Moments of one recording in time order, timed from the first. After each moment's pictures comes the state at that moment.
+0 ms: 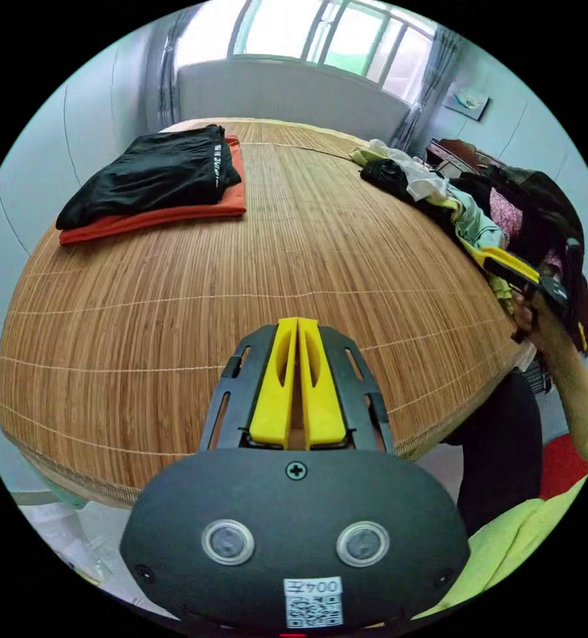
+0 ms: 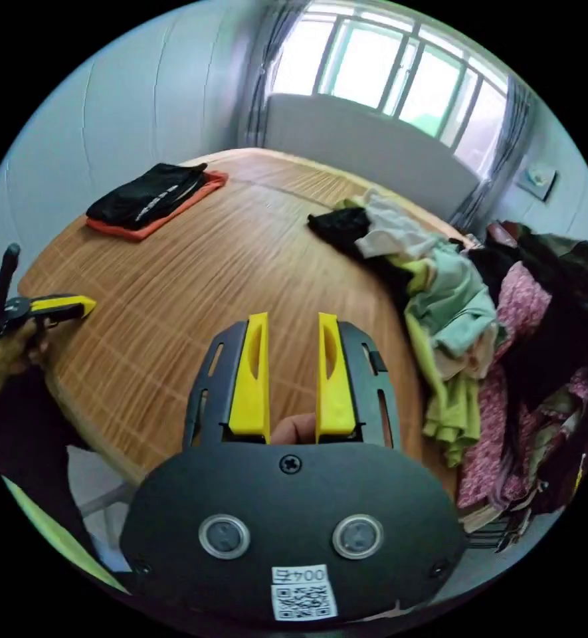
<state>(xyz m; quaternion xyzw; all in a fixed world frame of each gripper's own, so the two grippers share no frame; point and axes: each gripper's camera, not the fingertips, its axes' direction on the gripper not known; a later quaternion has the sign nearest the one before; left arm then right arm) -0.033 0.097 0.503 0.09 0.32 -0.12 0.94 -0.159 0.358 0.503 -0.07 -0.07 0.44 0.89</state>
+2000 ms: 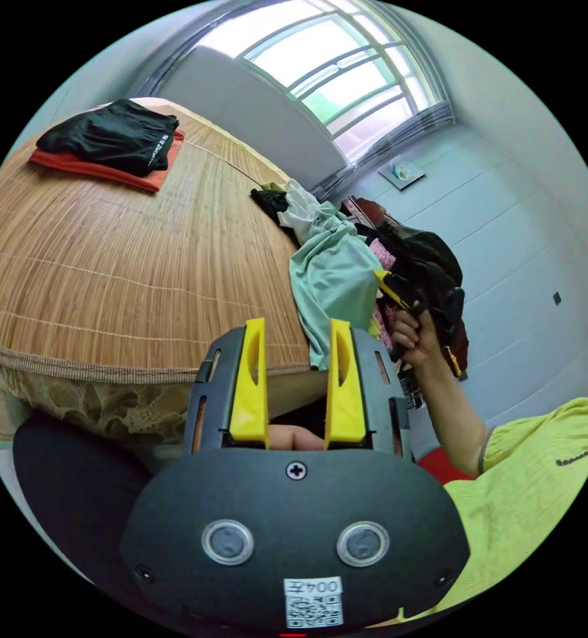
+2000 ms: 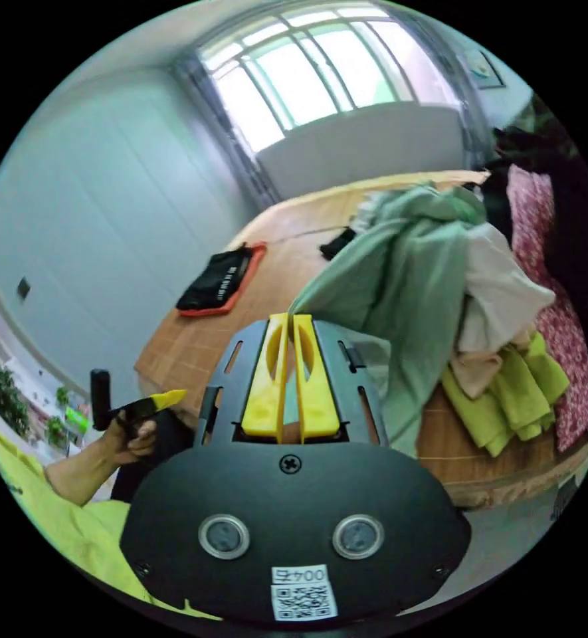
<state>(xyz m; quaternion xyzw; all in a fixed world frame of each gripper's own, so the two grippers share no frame) -0.144 0.303 0.466 0.15 0.56 -0.16 0.80 -0.166 0.482 0.240 0.15 -0.35 0.54 0.75</state>
